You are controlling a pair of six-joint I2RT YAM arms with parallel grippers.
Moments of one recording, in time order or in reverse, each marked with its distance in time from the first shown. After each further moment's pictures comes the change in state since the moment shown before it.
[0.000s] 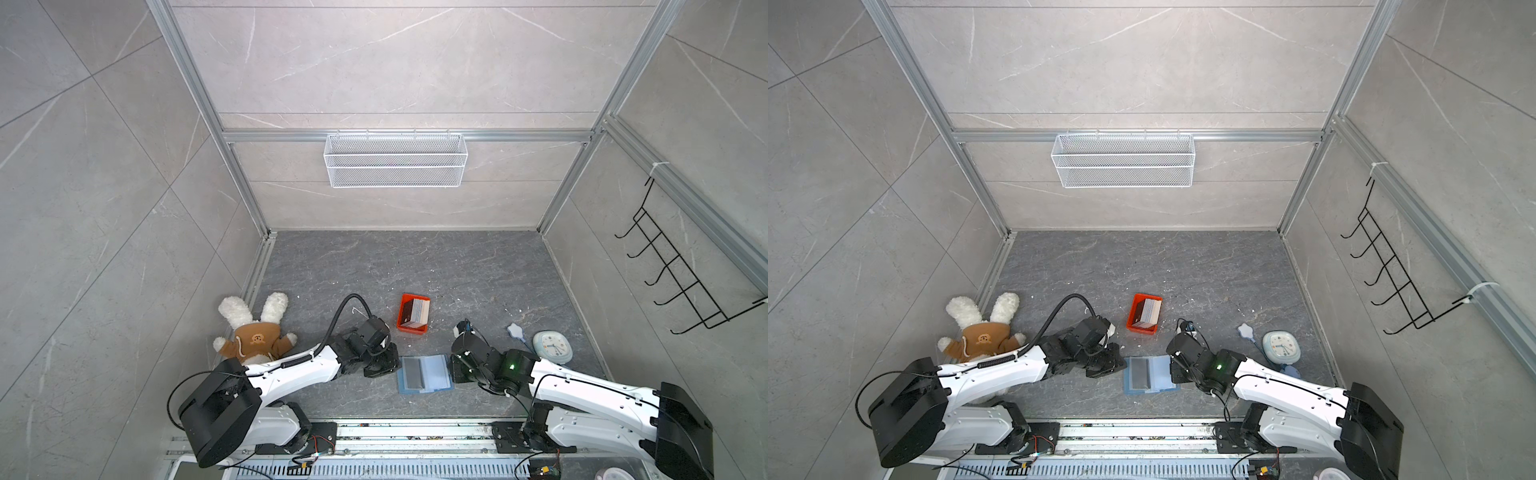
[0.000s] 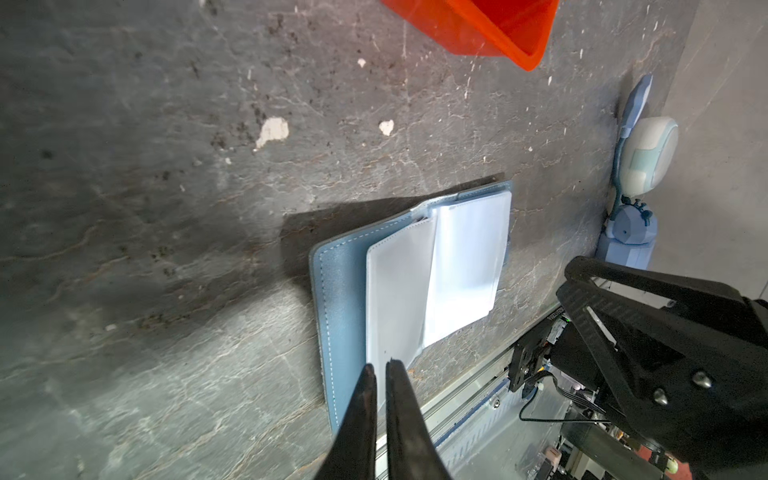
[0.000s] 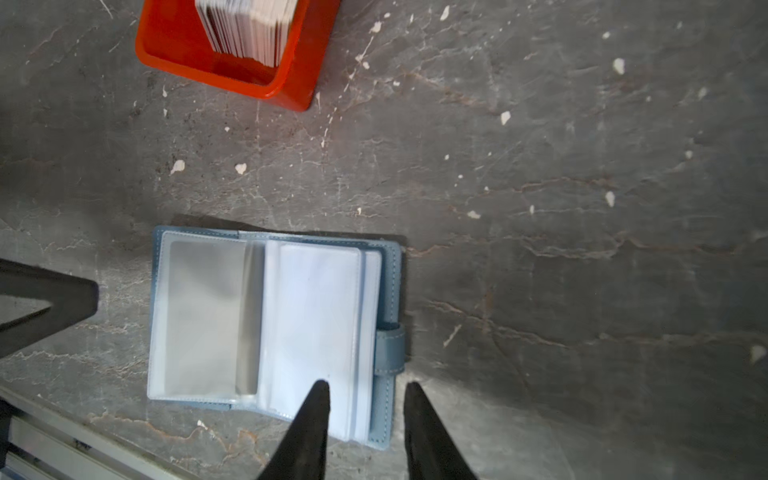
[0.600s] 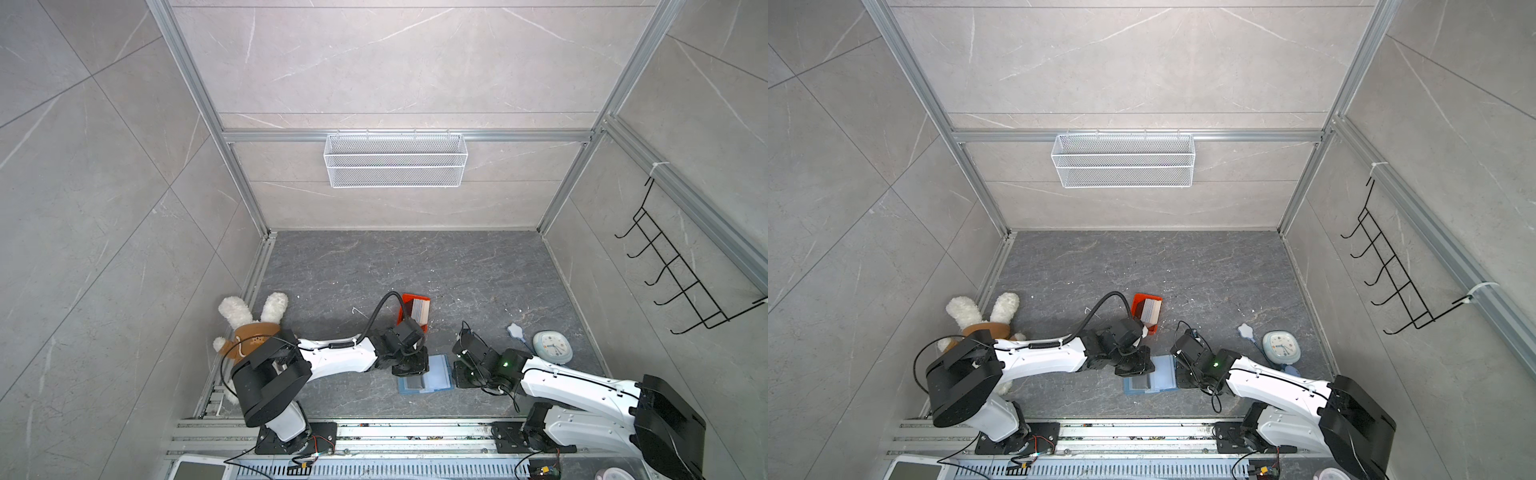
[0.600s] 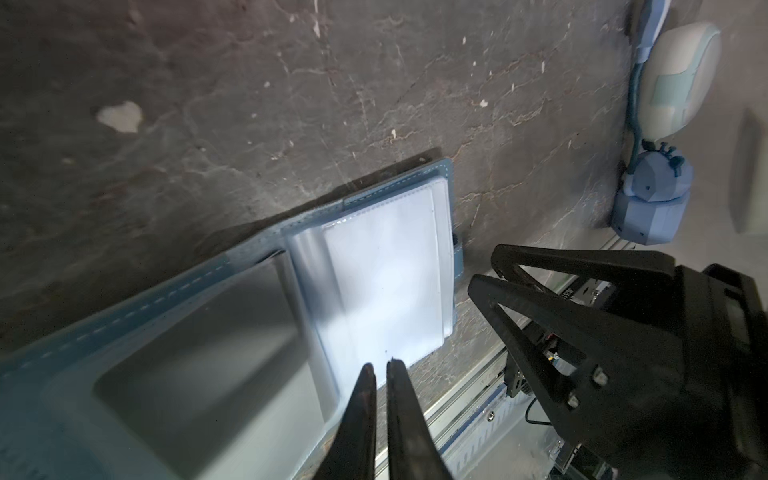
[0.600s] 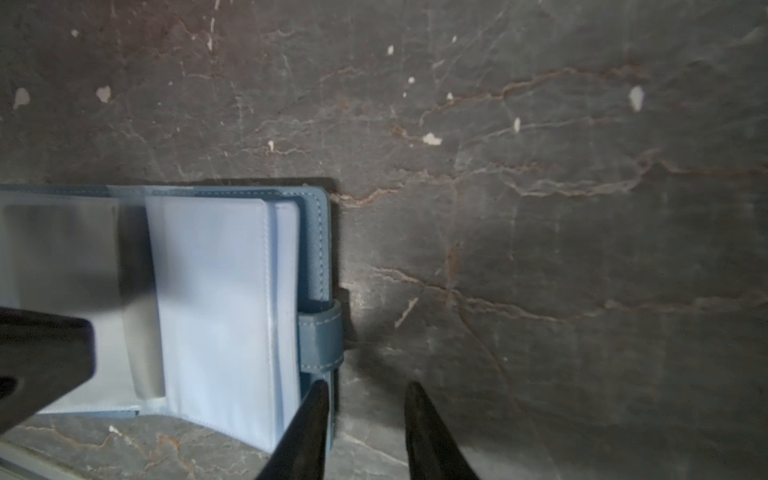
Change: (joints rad) left arm -0.165 0.330 0.214 0.082 -0.008 0.003; right arm -0.055 0.084 -0.071 0.019 -0.096 -0.007
